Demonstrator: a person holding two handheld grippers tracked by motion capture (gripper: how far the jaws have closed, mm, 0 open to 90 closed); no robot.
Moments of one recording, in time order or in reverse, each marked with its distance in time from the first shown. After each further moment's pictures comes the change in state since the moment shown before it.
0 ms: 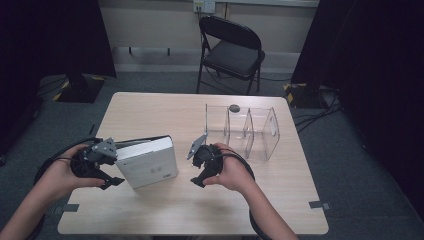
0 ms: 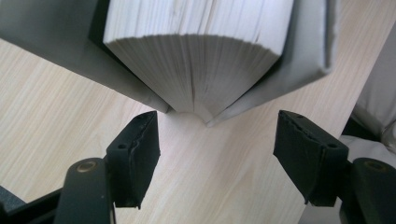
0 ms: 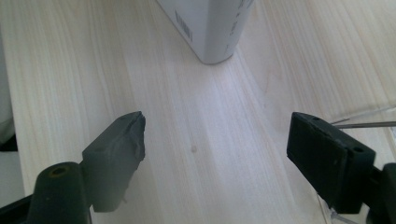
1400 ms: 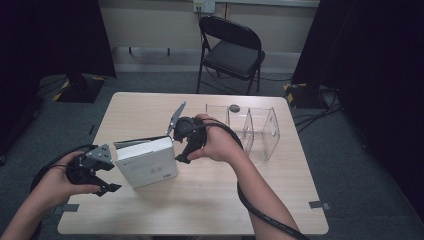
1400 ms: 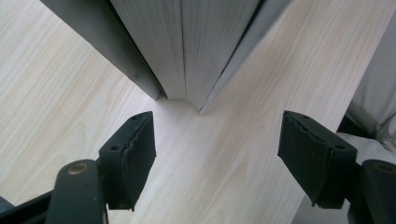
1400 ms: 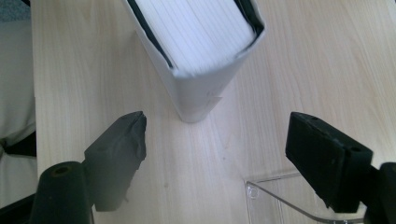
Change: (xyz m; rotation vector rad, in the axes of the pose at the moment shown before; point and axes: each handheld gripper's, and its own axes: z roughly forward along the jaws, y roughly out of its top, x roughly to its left) left arm -0.003 -0.024 0.009 -0.014 -0.021 -0.024; right arm -0.016 0.084 -0.045 0.017 0.005 -0.132
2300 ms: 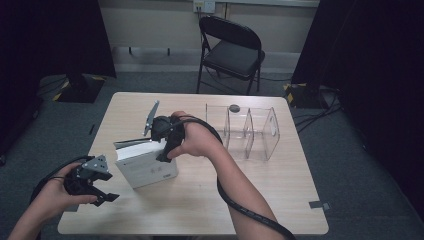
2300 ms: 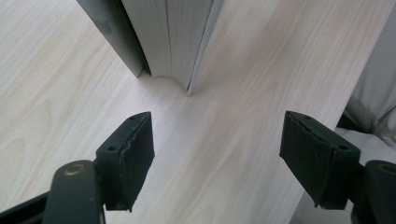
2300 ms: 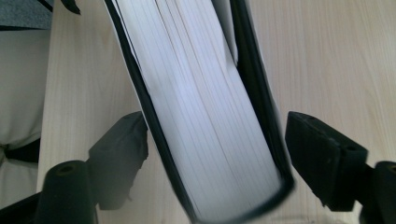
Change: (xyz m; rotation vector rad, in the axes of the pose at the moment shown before) left arm -0.003 -0.032 0.024 -0.025 -0.037 -0.047; right arm 0.006 0.047 0.021 -0.019 0.054 -0.120
